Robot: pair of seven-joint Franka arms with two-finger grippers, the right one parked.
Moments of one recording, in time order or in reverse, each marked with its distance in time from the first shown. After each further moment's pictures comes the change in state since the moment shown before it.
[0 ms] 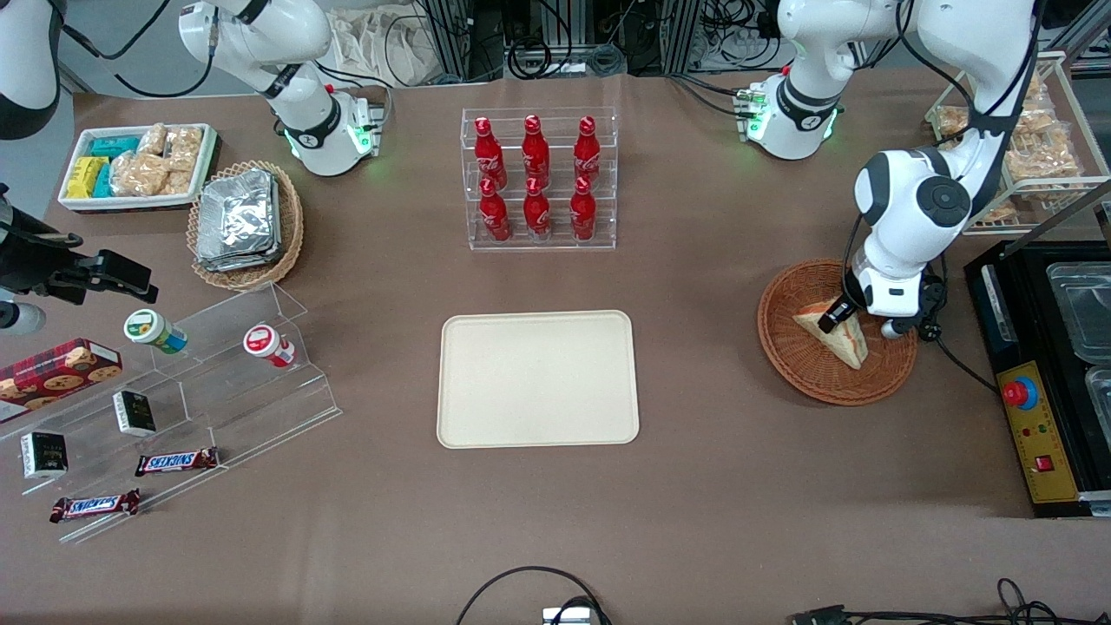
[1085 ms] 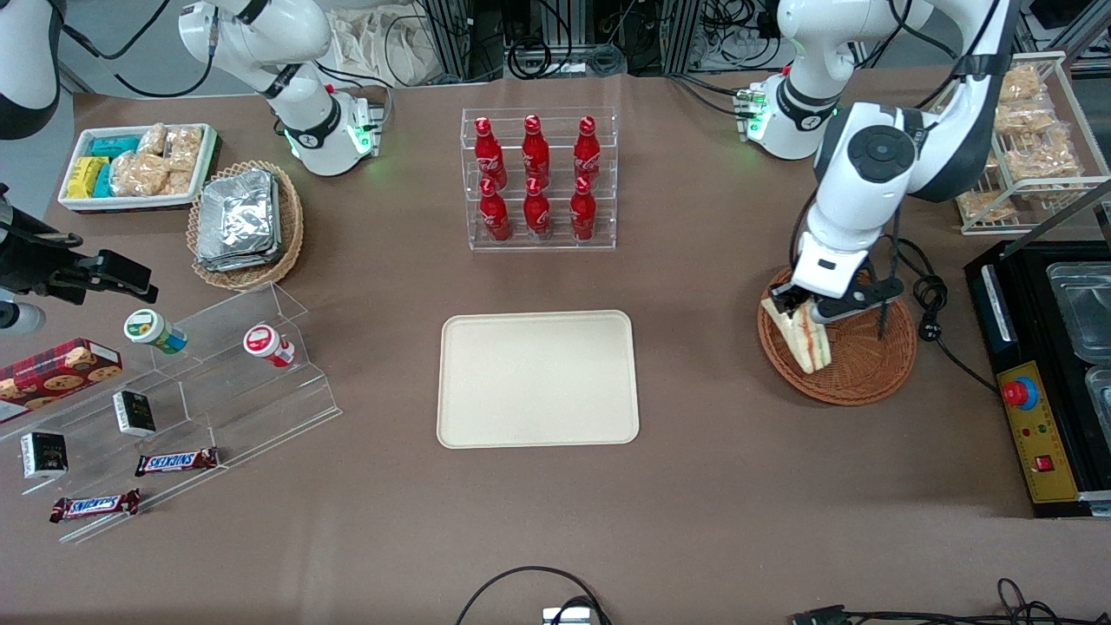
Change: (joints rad) arm -0.016 -0.155 -0.268 0.222 0.130 -0.365 0.055
